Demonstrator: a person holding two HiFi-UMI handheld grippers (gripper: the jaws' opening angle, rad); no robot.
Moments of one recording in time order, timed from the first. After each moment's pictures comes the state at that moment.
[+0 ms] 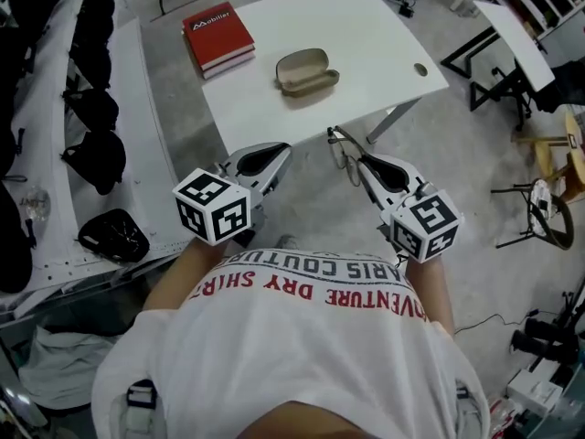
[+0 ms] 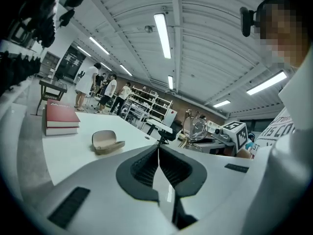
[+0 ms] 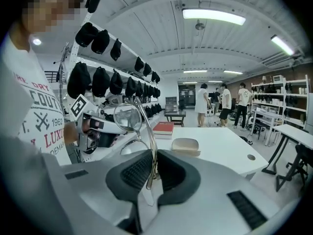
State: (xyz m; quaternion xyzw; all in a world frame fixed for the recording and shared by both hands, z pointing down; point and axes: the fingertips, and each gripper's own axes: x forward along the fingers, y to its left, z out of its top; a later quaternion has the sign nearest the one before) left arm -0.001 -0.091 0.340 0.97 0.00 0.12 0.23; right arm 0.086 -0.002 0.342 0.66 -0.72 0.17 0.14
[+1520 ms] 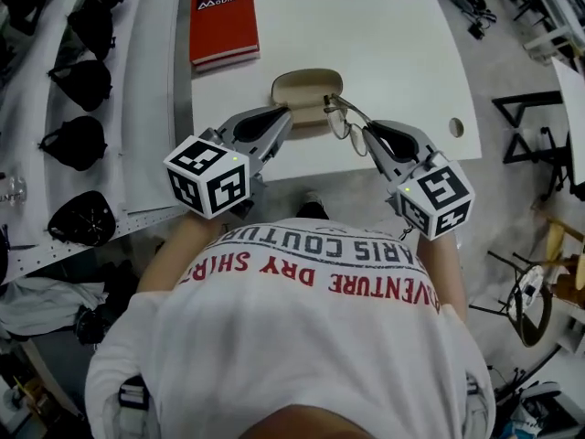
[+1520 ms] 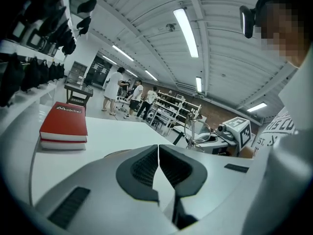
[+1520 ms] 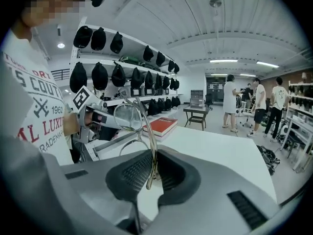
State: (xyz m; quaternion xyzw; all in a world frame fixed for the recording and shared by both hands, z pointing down) left arm 0.153 -0.223 0.367 0.94 -0.16 0.13 0.26; right arm 0.261 -0.163 0.374 0.52 -0.82 0.16 0.20
